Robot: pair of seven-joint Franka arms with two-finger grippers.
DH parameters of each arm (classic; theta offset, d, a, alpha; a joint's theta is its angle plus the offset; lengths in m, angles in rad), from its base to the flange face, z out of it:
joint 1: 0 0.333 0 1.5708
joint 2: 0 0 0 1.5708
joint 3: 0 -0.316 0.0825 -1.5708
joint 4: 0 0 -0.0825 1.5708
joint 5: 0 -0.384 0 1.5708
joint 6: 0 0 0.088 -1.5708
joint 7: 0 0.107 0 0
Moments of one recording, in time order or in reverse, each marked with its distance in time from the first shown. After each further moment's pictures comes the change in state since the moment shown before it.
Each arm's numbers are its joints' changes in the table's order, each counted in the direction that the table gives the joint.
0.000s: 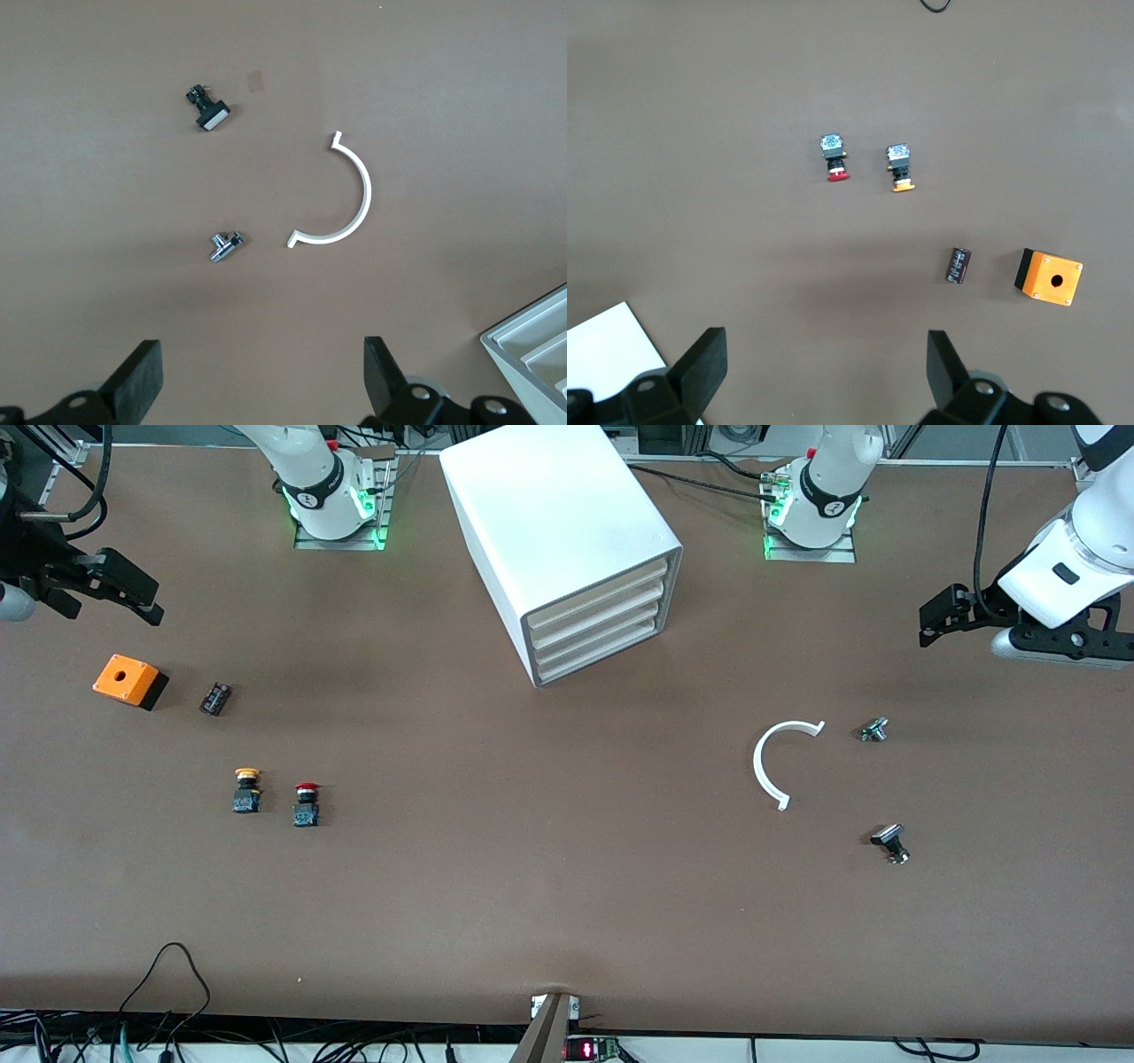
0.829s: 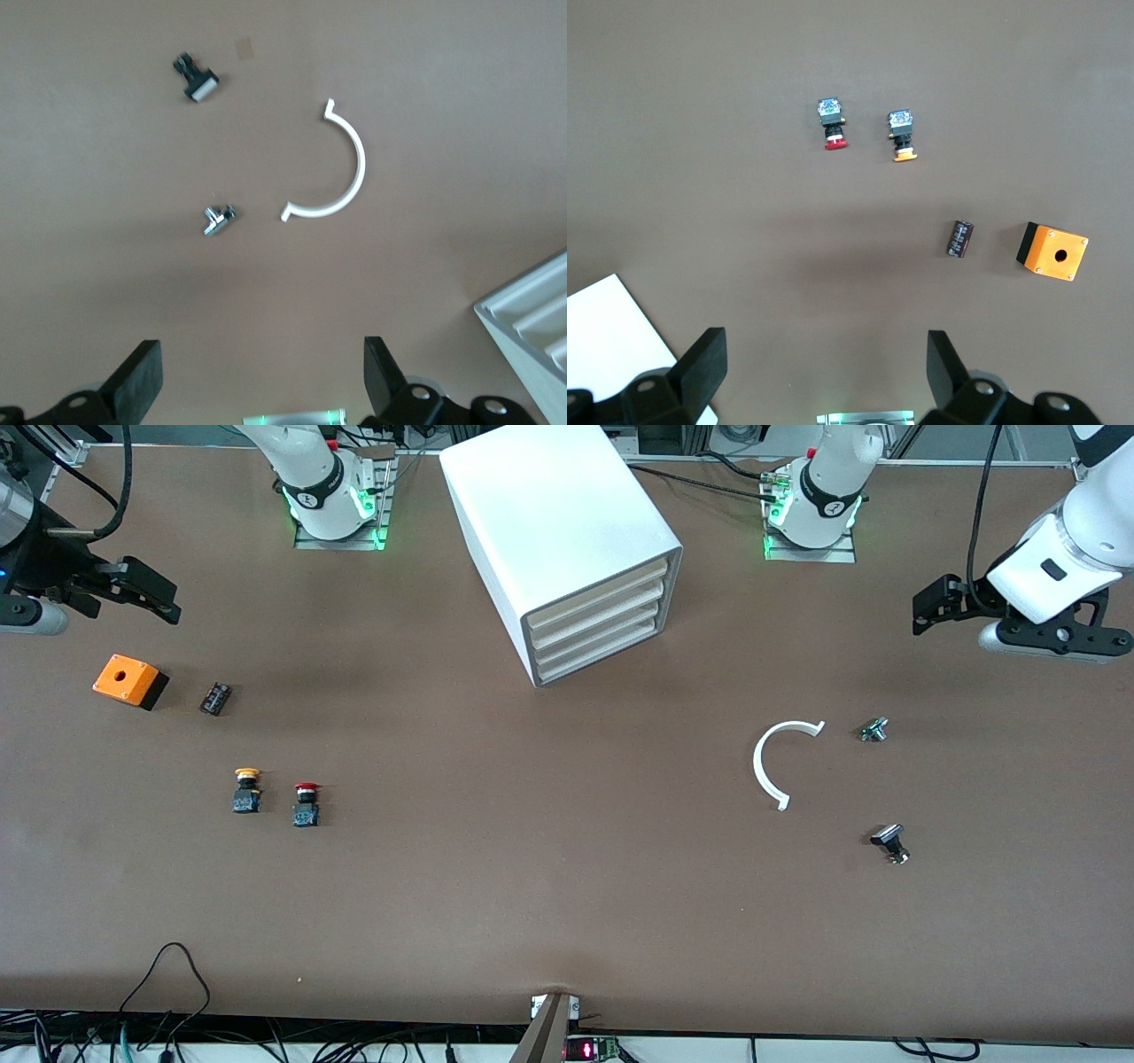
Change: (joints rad) left arm -0.015 -0.001 0.010 0.018 0.003 0.105 0.000; right arm 0.002 -0.029 -0.004 -0.008 -0.001 0.058 -0.004
